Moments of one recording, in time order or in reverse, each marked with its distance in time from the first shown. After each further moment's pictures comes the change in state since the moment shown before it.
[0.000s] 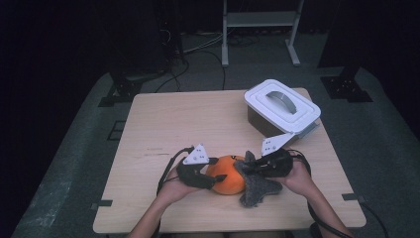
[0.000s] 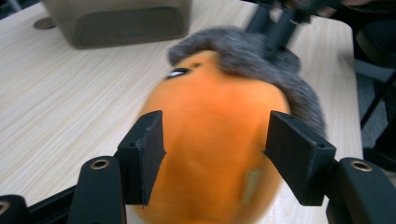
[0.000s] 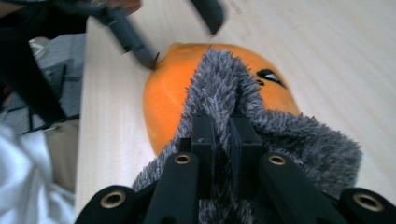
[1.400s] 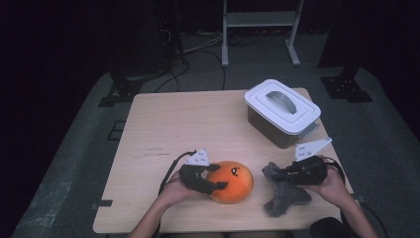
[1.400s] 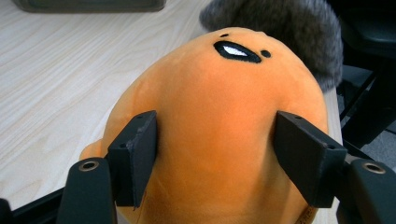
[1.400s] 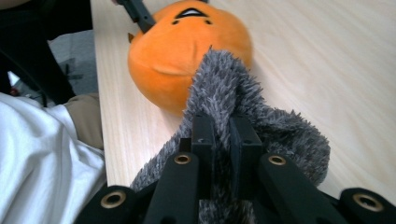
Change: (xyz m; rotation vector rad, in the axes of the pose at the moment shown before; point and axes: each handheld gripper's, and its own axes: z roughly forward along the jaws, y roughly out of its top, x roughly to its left) left arm 0.005 -0.019 0.016 0.022 -0.125 -0.049; right arm 0.001 -0.051 -0.069 0.017 -0.035 0.087
